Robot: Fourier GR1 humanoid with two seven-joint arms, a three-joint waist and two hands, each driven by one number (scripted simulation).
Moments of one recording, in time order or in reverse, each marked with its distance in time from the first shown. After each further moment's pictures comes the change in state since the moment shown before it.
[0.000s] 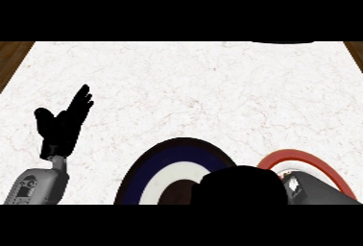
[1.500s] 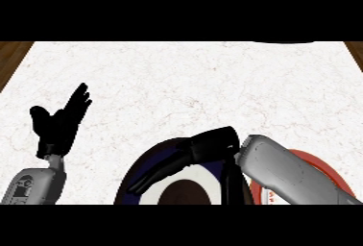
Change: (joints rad) left arm -0.003 -0.004 0.026 -0.018 -0.009 -0.025 0.022; right arm -0.182 0.191 -0.008 0.467 -0.488 0.385 0.153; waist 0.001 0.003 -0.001
